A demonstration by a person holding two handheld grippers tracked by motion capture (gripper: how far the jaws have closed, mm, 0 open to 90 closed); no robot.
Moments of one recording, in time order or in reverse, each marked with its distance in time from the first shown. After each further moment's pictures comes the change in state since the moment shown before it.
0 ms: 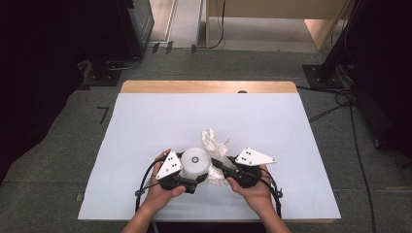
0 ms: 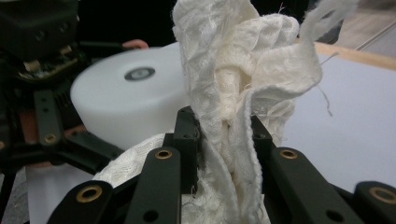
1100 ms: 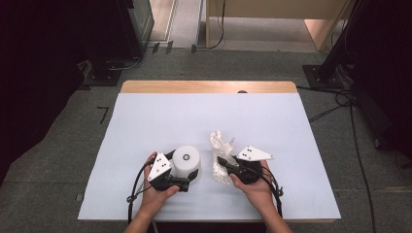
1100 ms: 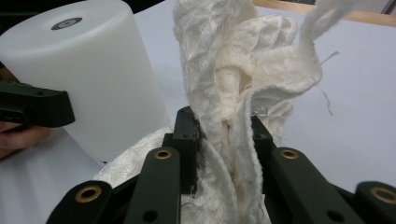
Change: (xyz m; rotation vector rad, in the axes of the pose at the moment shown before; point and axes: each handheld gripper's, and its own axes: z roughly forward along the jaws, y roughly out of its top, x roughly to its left) left arm 0.004 -0.022 -0.006 -0.007 0.203 -0.124; right arm -0.023 -0.020 0.010 0.089 -0.094 0.056
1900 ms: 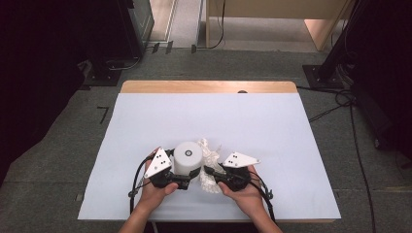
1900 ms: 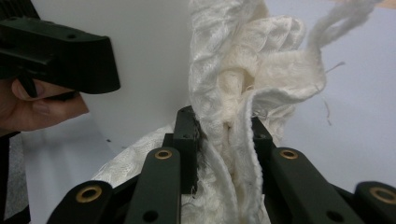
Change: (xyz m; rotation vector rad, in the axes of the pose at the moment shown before) left arm 0.005 0.027 -0.010 -0.053 -0.186 0.074; right arm 0.033 0.000 0.013 0.031 0.112 -0.026
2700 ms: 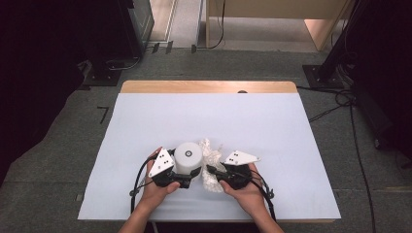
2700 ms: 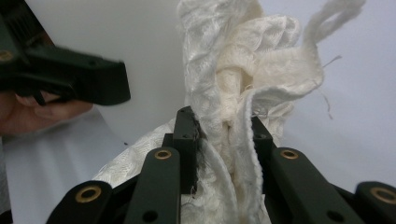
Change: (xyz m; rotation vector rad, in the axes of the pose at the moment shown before) left arm 0.006 -0.015 0.012 0.030 0.070 0.027; right arm -0.008 0.001 -0.001 0.034 -0.046 0.024
